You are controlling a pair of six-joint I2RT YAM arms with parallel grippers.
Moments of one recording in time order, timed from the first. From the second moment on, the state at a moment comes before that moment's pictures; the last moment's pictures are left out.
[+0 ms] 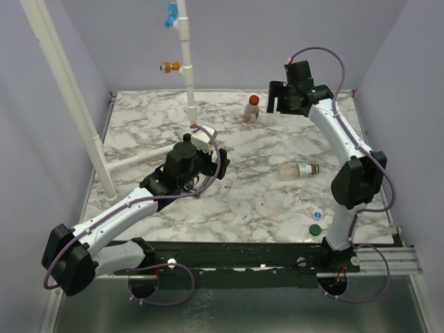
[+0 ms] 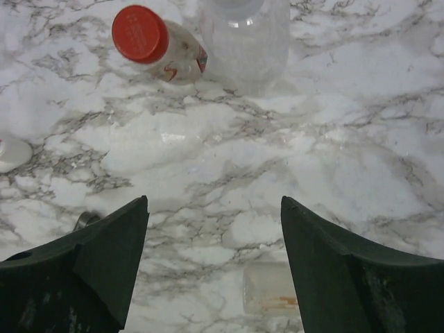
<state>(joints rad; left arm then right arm) -0.72 1.11 0.80 0.01 -0.10 -0.15 0.30 1.97 1.97 -0.76 0.10 0.26</state>
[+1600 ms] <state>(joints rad) -0.71 1.14 0.87 -0.12 -0.15 -0.30 -0.05 1.48 0.92 -0.50 -0.07 1.02</state>
